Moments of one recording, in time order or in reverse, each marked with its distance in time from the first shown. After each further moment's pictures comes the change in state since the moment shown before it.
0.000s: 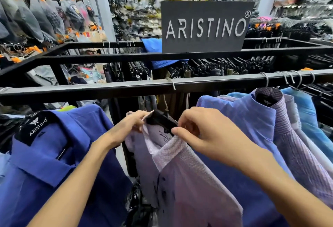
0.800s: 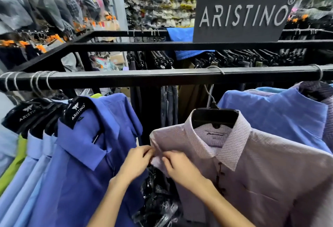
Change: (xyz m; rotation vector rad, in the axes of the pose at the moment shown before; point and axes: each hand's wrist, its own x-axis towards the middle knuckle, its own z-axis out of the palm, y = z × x) left_hand -0.083 -0.120 0.024 0.440 0.228 -0.205; right_hand 0.013 -0.018 0.241 0.252 -0.254 0.235
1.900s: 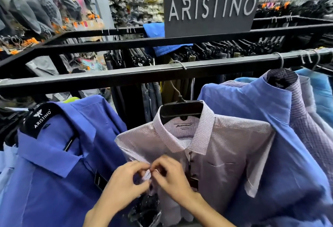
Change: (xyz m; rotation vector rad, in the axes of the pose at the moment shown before) left_hand -0.070 0.050 0.005 0.035 -0.048 0.222; right_hand -0.044 0.038 0.014 0.349 0.357 -0.233
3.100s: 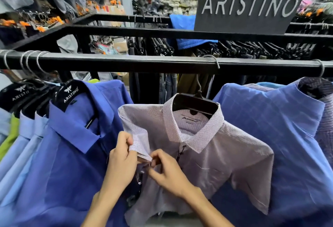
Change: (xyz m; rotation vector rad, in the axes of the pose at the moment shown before) left_hand -0.015 0.022 -0.032 -0.343 0.408 -0.415; right_hand 0.008 -0.024 0.024 0.062 -0.288 0.064
